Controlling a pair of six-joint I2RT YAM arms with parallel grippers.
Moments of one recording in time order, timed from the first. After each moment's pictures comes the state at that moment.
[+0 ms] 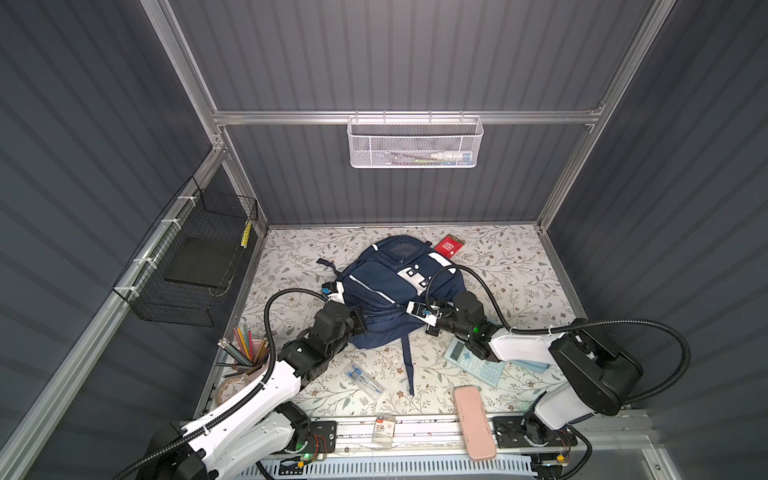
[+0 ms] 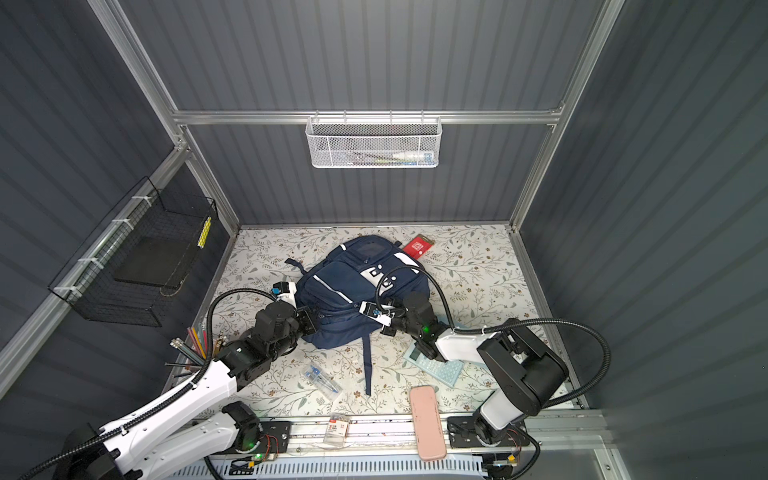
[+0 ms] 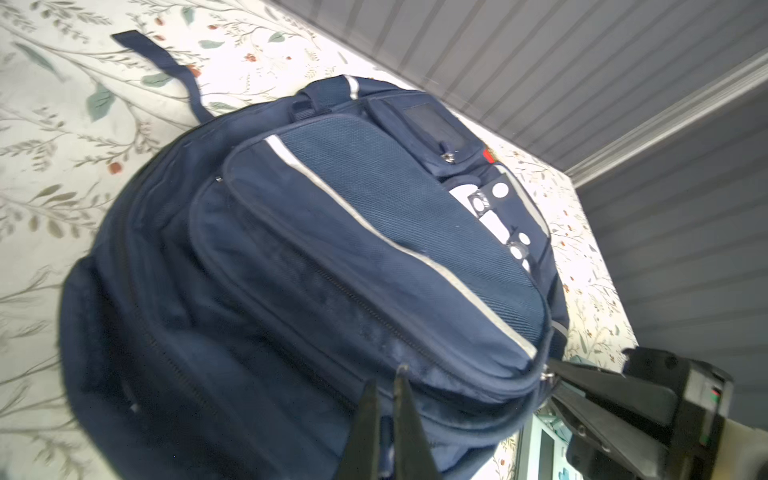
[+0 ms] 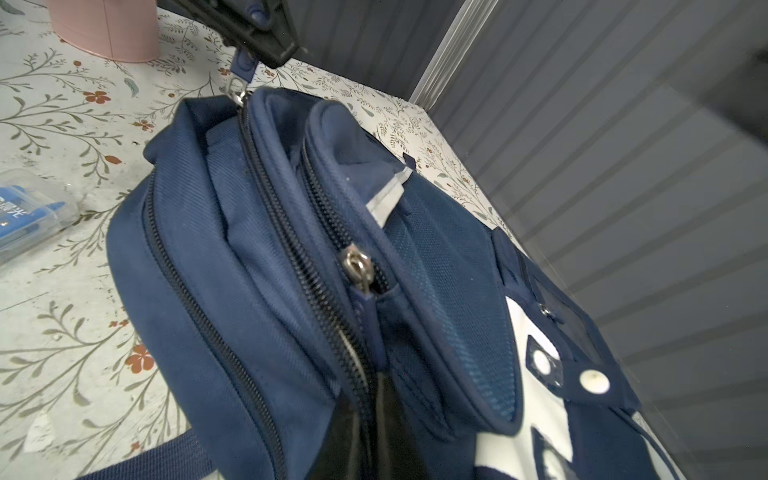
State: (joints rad) left arm -0.67 0.91 0.53 -0.11 -0.20 -0.73; right arm 0.69 1.56 0.56 0.69 -0.33 -0.63
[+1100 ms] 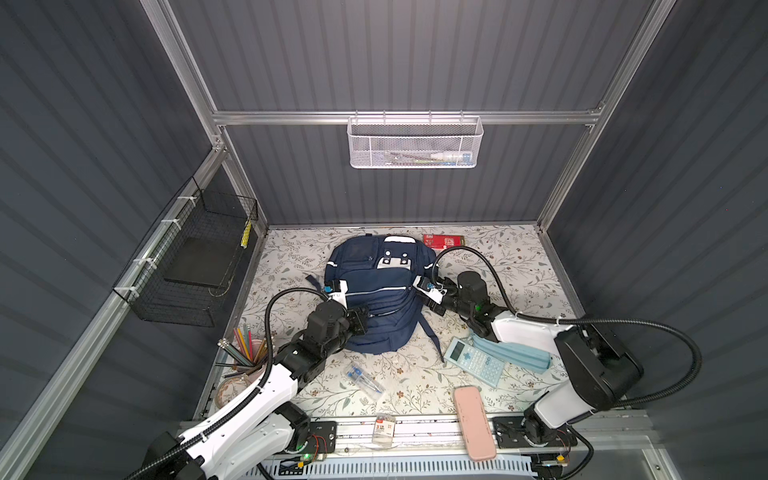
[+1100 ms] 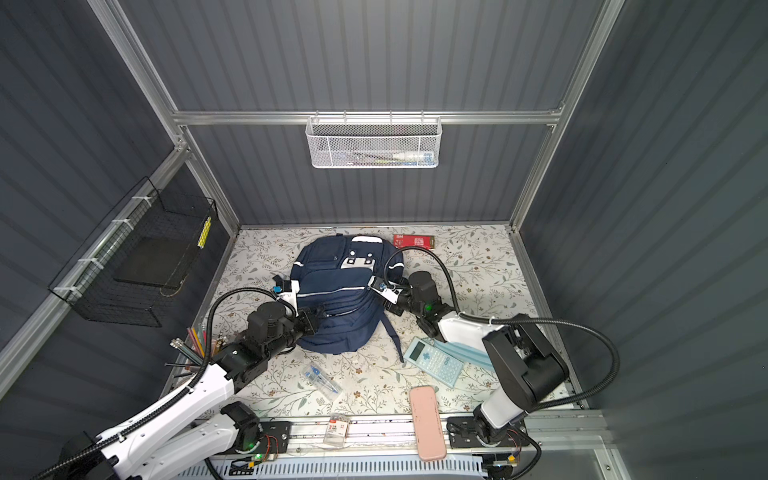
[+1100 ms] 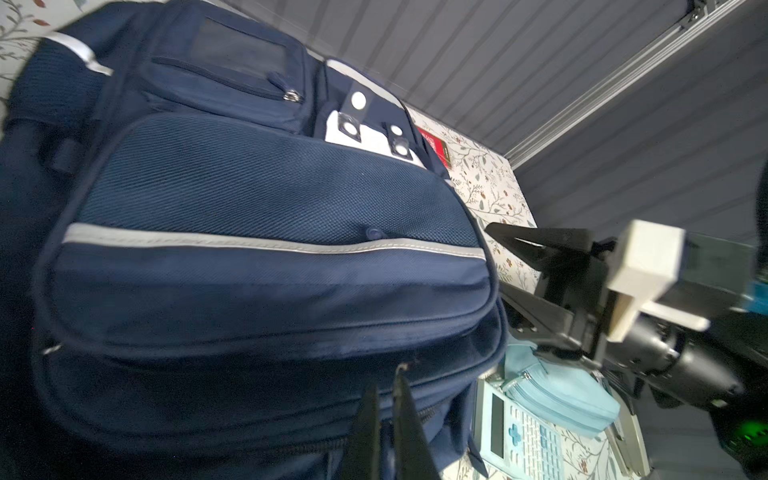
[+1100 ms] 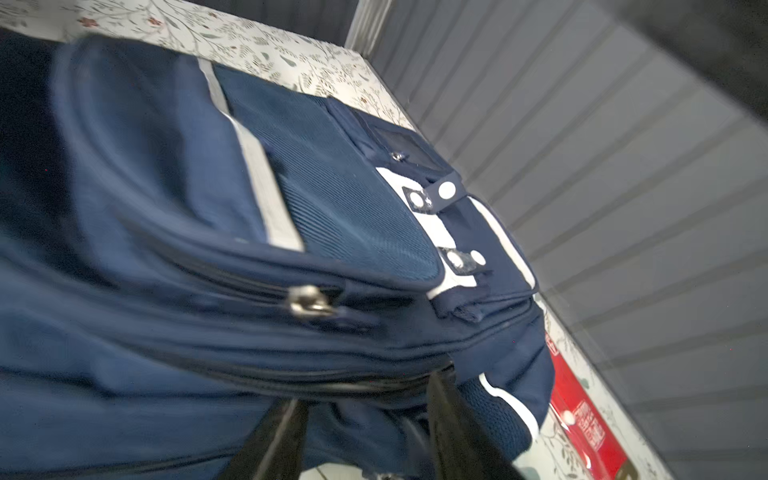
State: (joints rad) left arm -0.63 0.91 0.52 -0.03 -0.02 -0.69; right arm 0.60 1.53 0.71 0.47 -0.27 -0.63
